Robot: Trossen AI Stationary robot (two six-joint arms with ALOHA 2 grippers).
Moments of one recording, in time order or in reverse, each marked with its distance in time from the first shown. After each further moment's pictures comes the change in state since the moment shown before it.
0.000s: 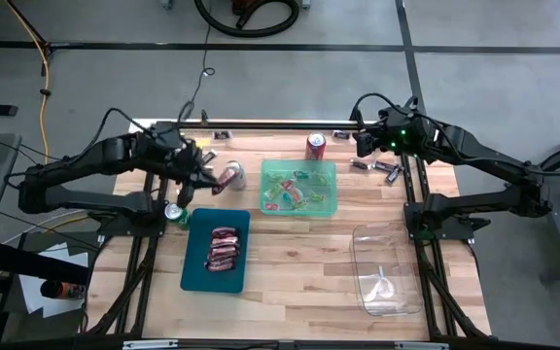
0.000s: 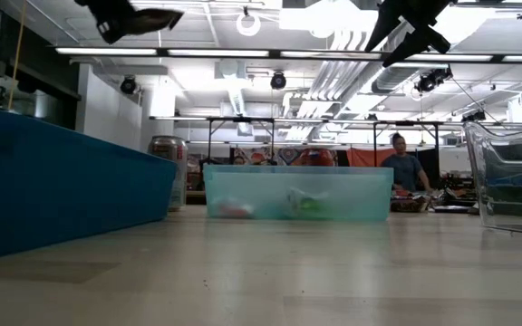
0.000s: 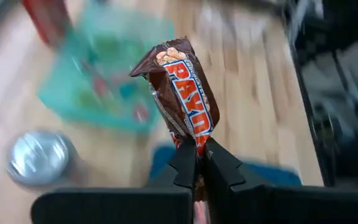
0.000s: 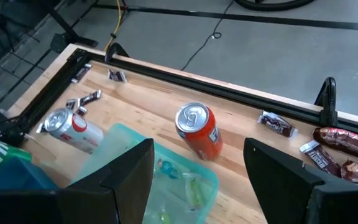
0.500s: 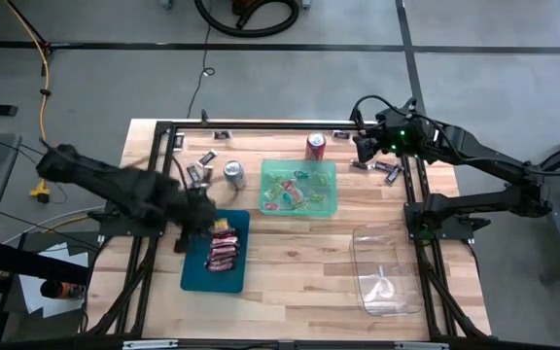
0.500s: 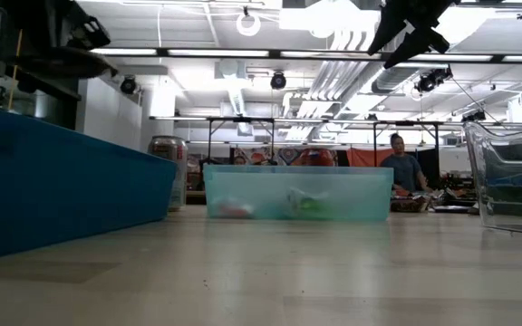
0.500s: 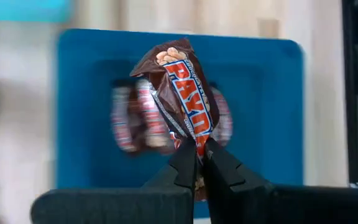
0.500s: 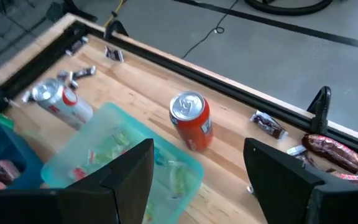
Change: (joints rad) left arm -0.575 0.277 0.000 -0.190 -0.255 -0.236; right arm 0.000 0.000 0.000 -0.036 -0.025 -0.136
